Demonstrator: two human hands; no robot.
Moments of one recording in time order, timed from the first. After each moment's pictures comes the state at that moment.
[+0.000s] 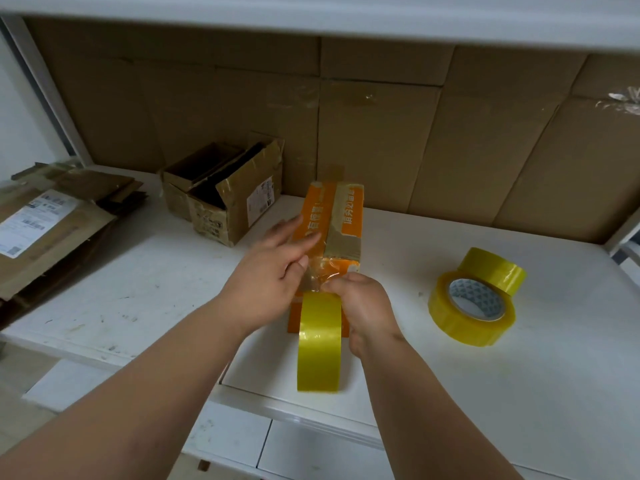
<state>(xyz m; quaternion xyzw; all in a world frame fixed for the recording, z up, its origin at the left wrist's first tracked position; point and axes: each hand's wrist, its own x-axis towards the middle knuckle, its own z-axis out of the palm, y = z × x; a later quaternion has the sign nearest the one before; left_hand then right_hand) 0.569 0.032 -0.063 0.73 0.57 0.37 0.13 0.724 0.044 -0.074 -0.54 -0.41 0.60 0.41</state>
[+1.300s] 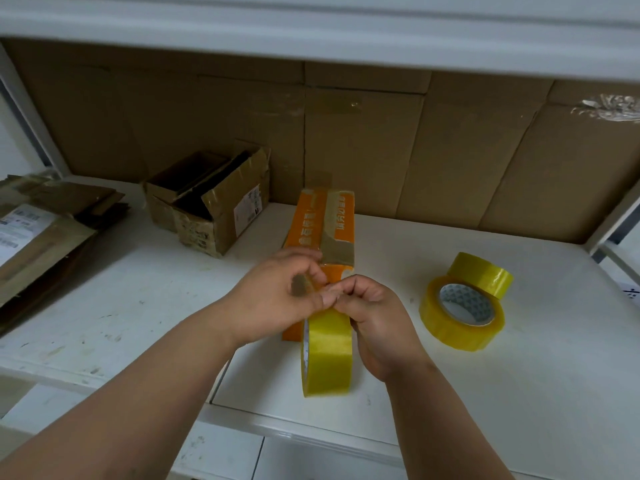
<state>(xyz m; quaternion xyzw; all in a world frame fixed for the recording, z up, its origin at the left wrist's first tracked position) 0.585 0.028 -0.035 0.73 0.56 0.29 0.25 0.754 0.033 -0.074 -0.40 -0.50 0.61 0.47</state>
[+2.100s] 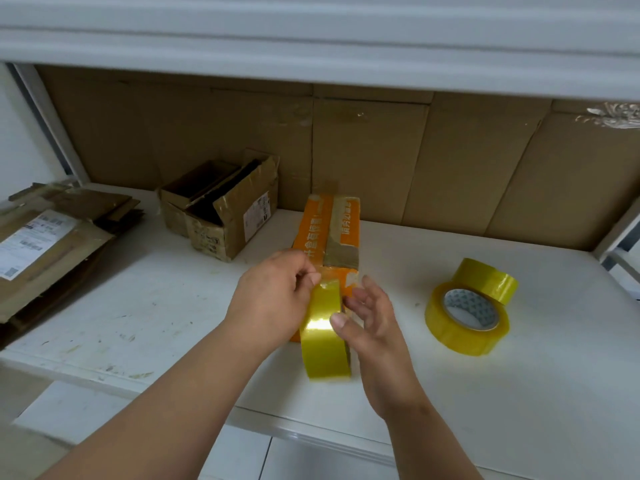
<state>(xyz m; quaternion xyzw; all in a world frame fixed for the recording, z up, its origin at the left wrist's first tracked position) 0.599 0.012 -0.033 0.69 0.64 0.35 0.05 0.753 0.003 -0.095 -0.39 -0.50 0.58 0.51</state>
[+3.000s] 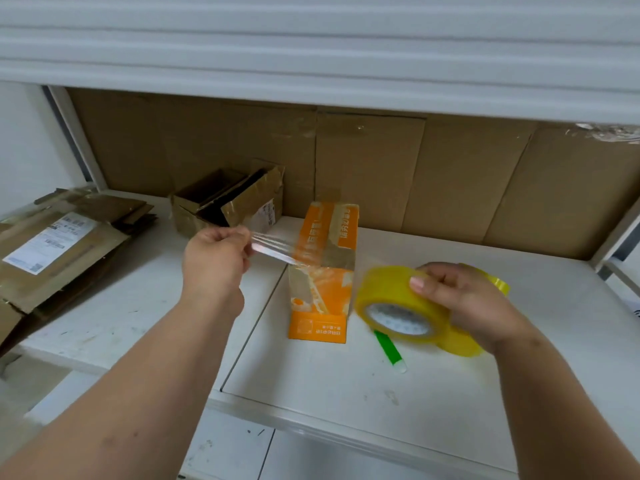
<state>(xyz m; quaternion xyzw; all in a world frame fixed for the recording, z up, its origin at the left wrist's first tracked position) 0.570 0.017 -0.006 0.25 0.61 0.68 0.32 0.861 0.037 -0.020 -0.47 -0.68 0.43 0.36</state>
